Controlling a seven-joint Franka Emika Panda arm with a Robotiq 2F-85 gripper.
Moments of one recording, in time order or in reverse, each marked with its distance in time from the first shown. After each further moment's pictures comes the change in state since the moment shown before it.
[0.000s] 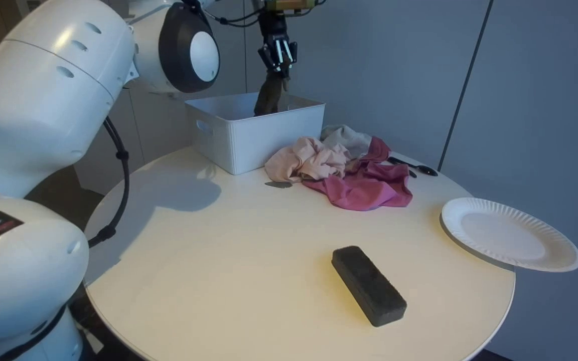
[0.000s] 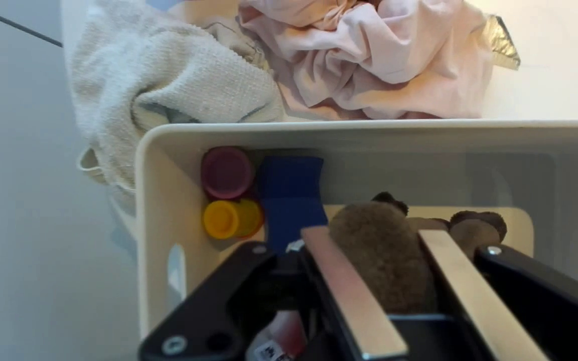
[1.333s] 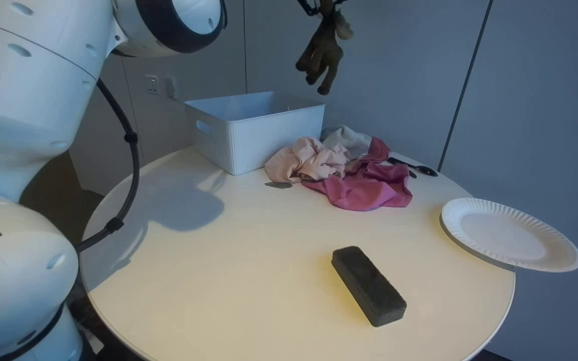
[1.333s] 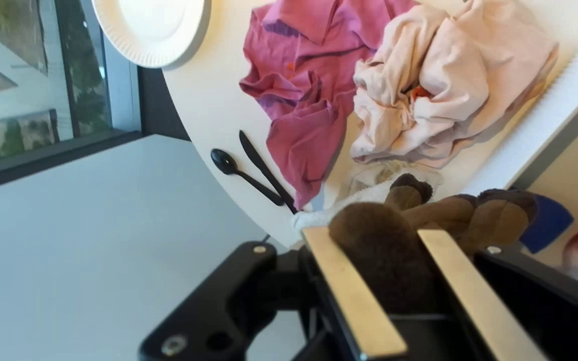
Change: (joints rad) arm -0.140 -0.212 -0.115 -0.038 -0.015 -0.032 0.793
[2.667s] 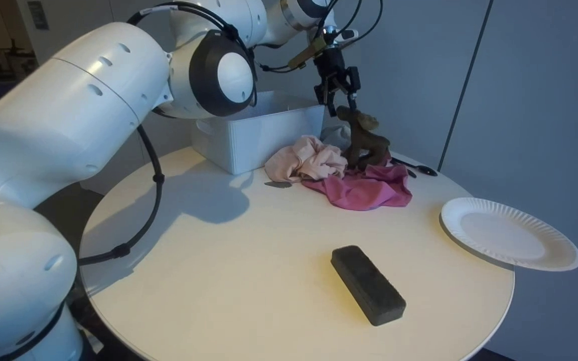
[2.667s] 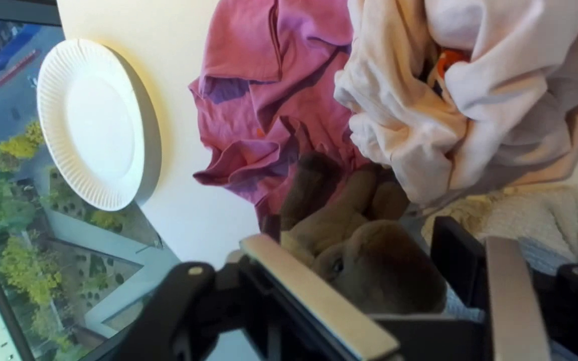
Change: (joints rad) arm -0.011 0.346 -0.071 0.031 -0.021 0.032 0.500
